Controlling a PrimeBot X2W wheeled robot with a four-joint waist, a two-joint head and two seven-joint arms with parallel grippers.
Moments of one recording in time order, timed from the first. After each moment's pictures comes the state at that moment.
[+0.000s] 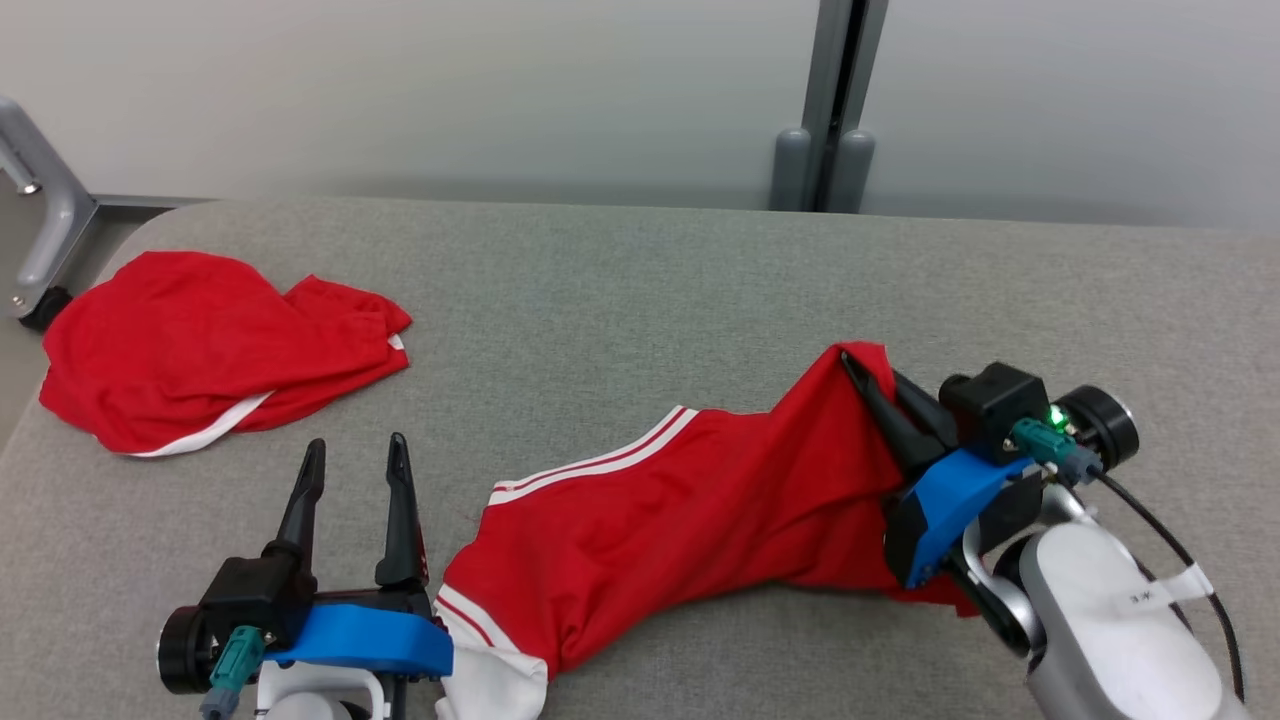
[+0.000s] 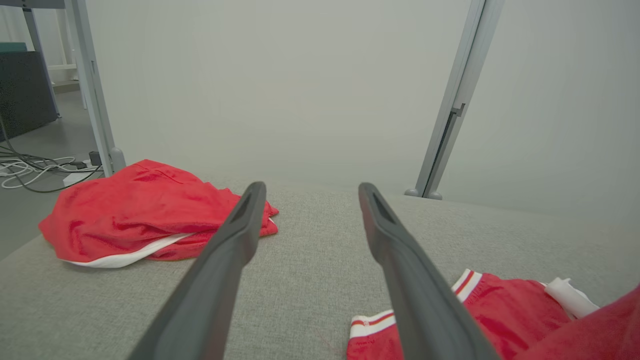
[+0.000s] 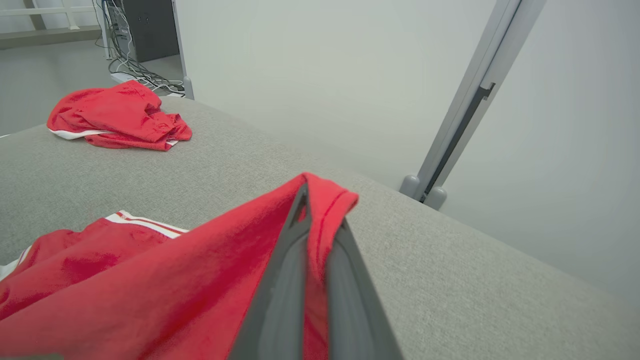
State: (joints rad) left arm -0.08 0.06 -0.09 0.24 -0.21 -0.03 -0.26; right arm -0.38 -0.21 0.33 0.26 0.15 0.13 0.03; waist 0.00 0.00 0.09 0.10
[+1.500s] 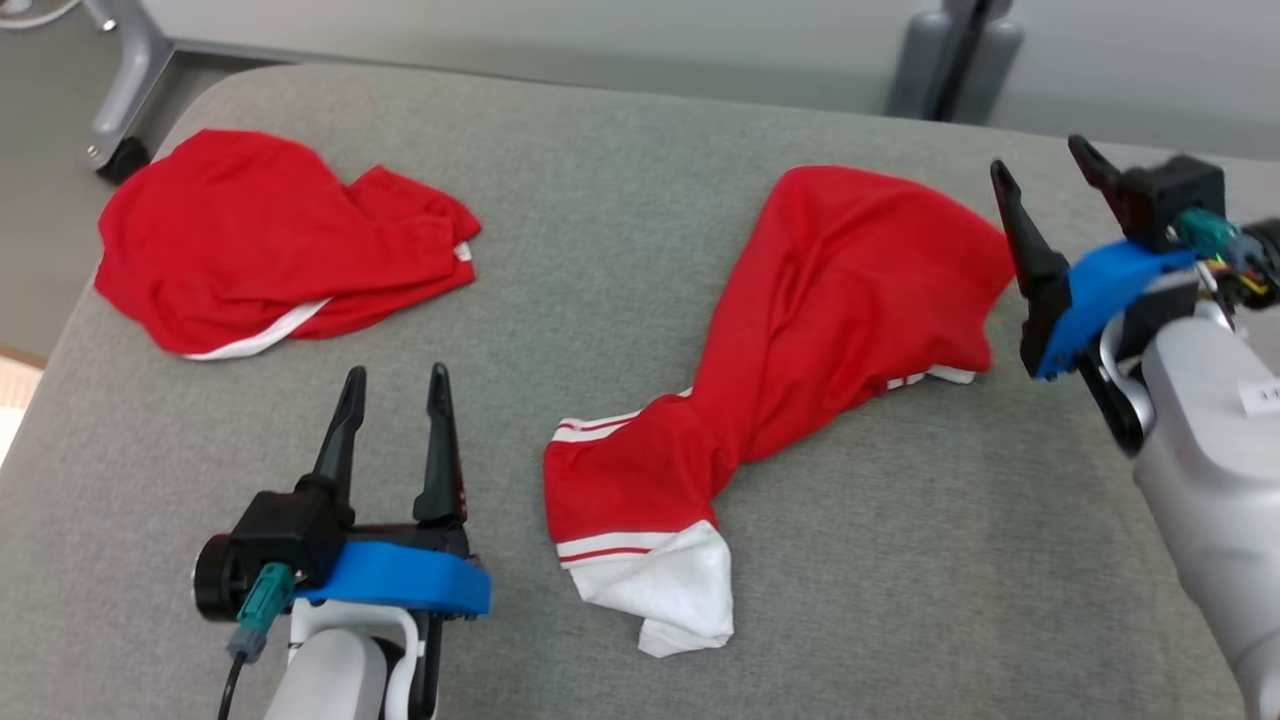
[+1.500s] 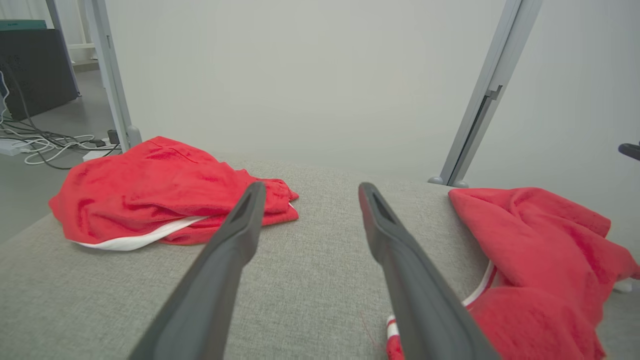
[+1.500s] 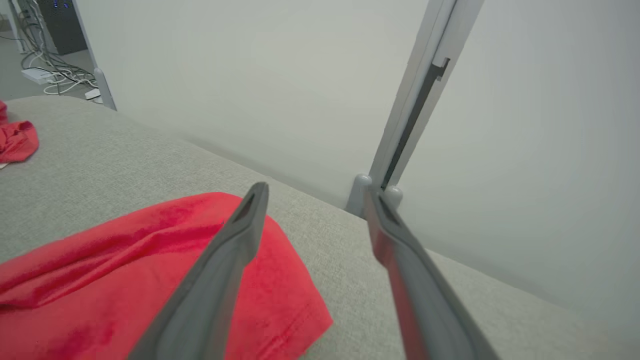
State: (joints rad) left arm -0.20 0.05 -0.18 0.24 -0.26 0.00 -0.26; right arm -0.92 -0.29 0.33 1.00 0.21 0.13 -0.26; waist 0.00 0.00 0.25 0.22
